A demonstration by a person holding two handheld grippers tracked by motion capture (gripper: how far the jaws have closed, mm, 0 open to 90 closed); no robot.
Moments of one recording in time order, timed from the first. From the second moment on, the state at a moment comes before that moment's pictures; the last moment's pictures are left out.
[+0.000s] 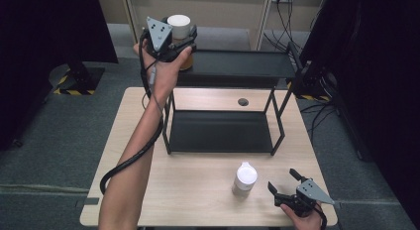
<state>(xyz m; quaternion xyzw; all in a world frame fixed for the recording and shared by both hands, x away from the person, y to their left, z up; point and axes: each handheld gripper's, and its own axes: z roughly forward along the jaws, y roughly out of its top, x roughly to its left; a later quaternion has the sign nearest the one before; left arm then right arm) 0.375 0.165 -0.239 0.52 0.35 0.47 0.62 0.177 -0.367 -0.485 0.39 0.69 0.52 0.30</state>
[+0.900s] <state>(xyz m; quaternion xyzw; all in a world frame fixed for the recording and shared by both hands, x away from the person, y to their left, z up) 0.329 0.169 -0.249 0.51 0.35 0.48 0.63 0.178 -0.368 -0.485 0.39 0.69 0.52 0.30</state>
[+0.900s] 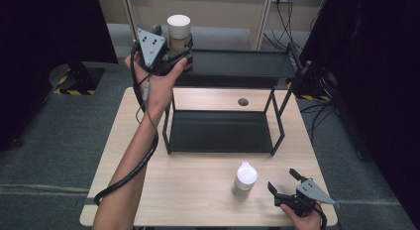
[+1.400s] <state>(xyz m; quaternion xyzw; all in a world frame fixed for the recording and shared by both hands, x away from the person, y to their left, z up) 0.308 0.173 -0.272 0.51 0.34 0.47 0.63 0.178 -0.368 -0.485 0.39 0.69 0.52 0.30</state>
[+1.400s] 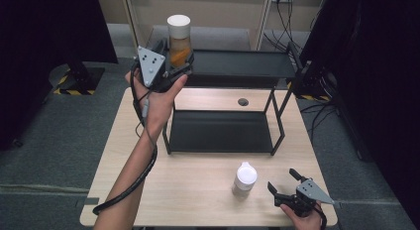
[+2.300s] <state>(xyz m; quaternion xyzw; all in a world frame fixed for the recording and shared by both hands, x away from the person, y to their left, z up) 0.294 0.185 -0.312 0.53 0.36 0.44 0.64 0.179 -0.368 -0.485 0.39 0.70 0.52 0.30</state>
